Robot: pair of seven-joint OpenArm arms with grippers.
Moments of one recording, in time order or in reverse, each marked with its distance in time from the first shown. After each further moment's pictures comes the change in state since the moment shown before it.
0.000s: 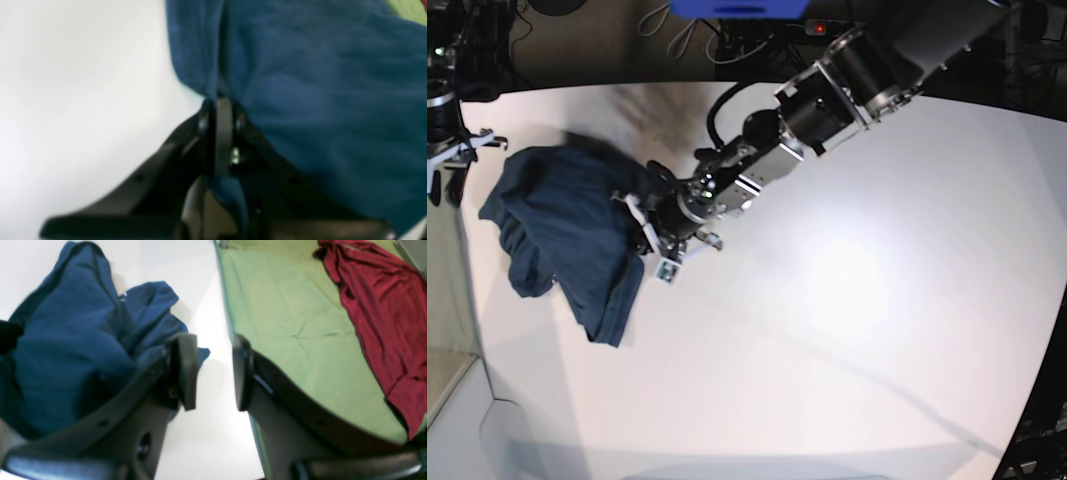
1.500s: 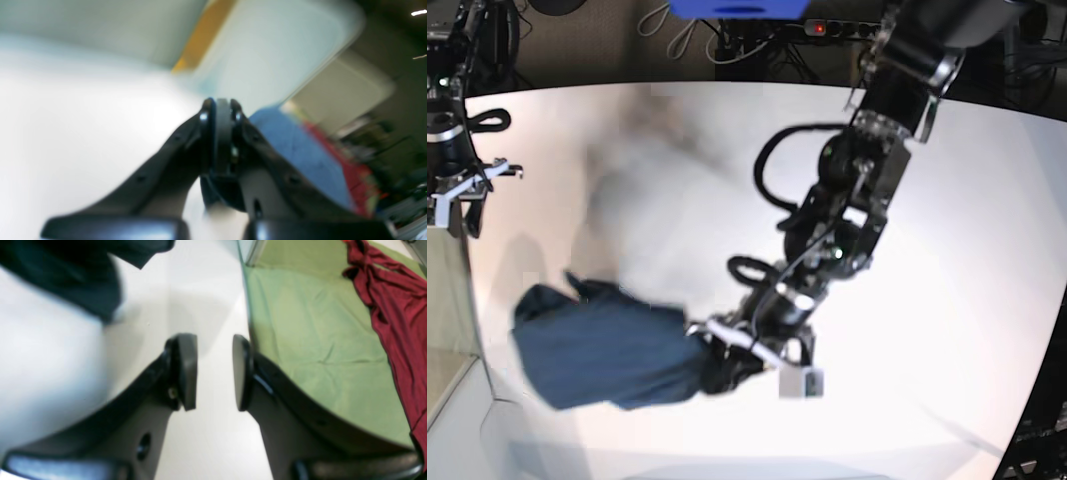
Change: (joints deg) left arm 7.1 -10.8 -29.9 48.2 -3.3 5.7 15.0; right arm 7.8 2.2 -5.3 -0.3 -0.1 0.7 -5.8
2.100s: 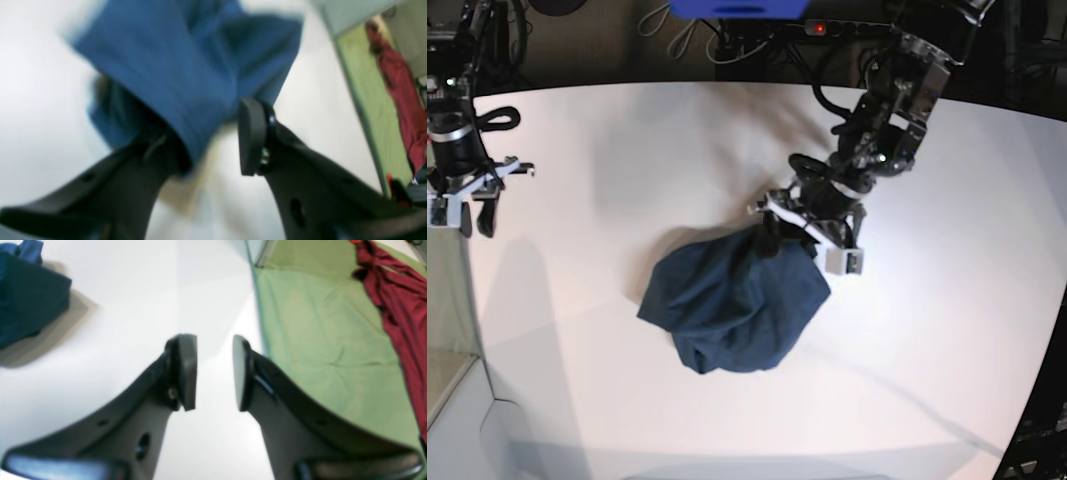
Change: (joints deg) left arm 19.6 -10.4 -3.7 1.4 -0.3 -0.4 5.8; right arm 0.1 -0.1 -3.0 0.0 0.1 0.0 0.0
